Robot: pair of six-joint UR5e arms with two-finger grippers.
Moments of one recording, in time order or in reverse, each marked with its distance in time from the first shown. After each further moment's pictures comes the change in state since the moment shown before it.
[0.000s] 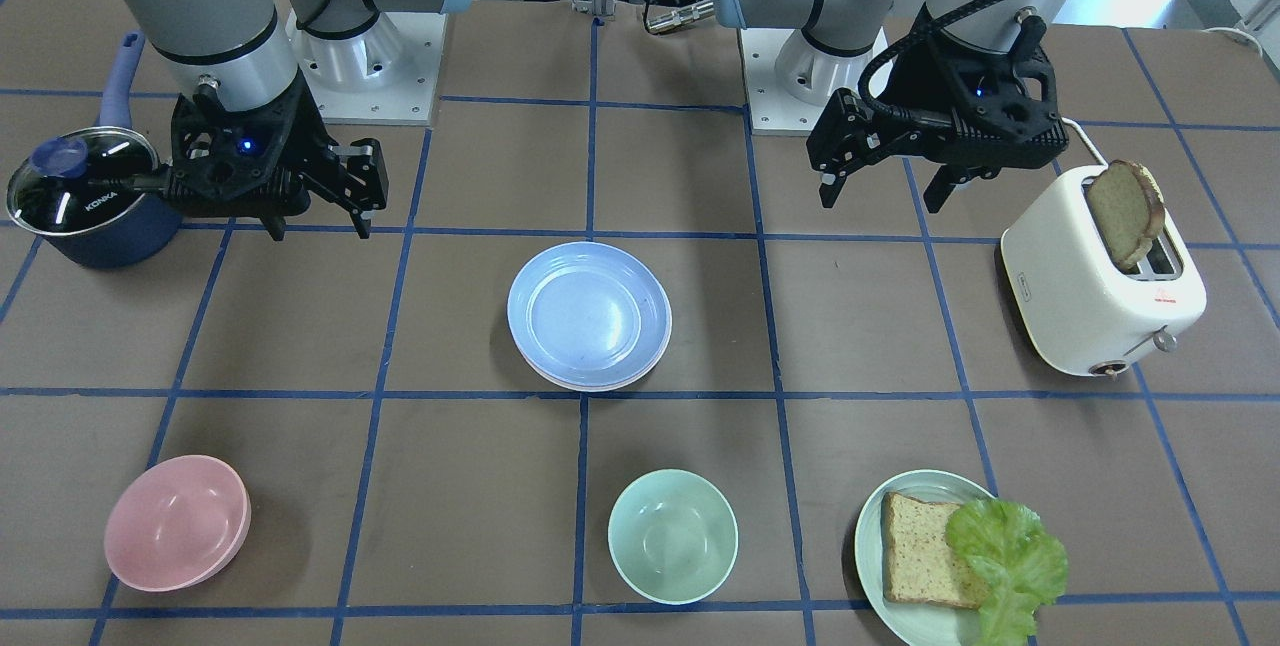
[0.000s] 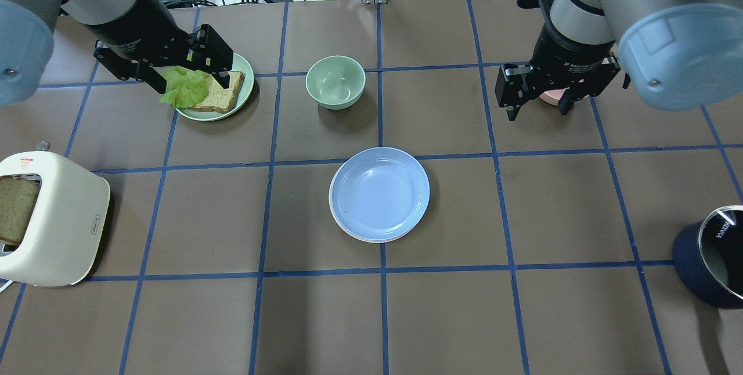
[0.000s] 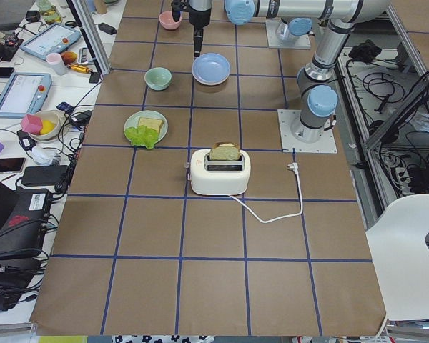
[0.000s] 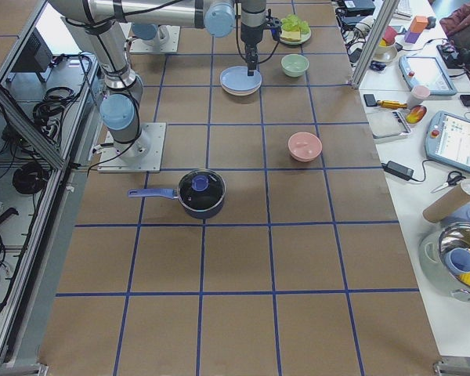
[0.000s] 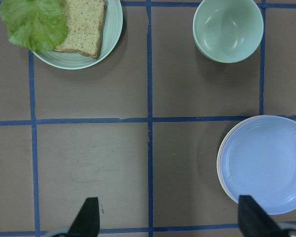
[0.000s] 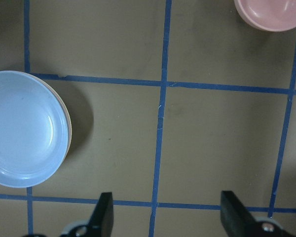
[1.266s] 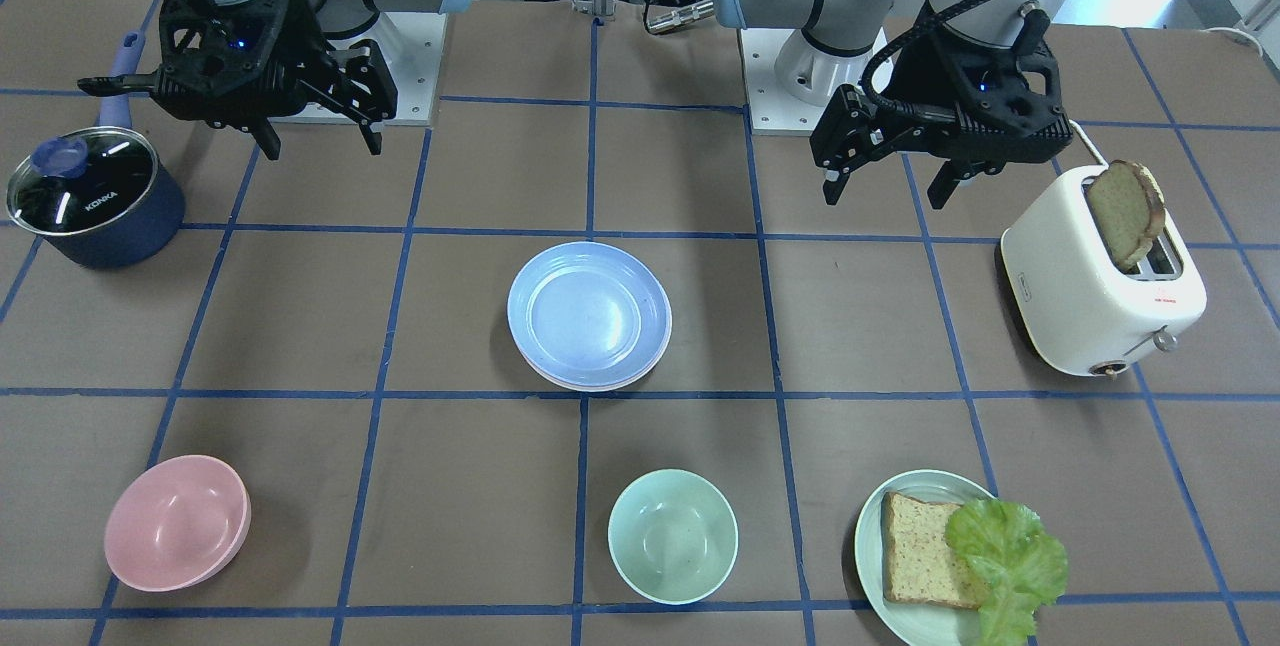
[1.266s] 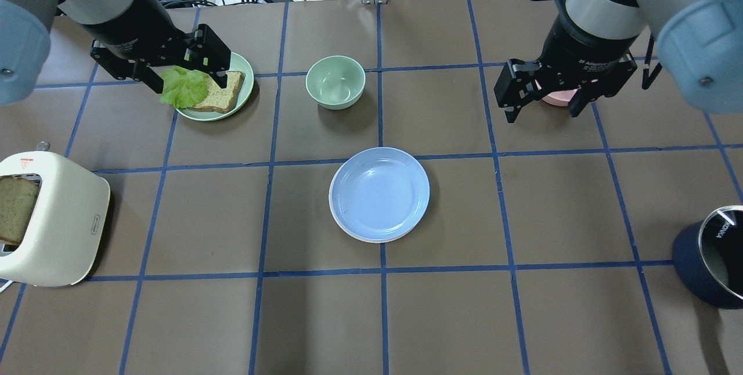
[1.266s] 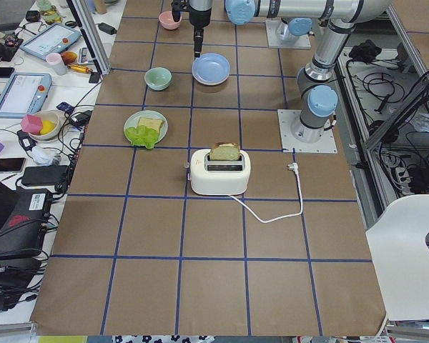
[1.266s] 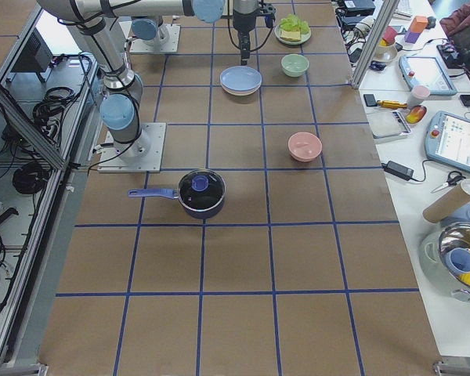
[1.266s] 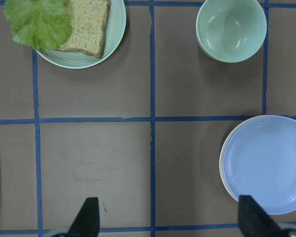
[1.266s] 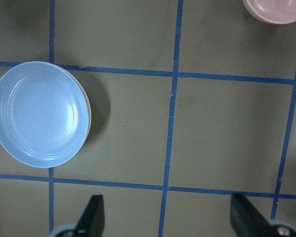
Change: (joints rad) left arm 0.002 0.002 0.001 0.000 0.005 0.000; right arm 0.002 -0.046 -0.044 0.074 0.039 -0.001
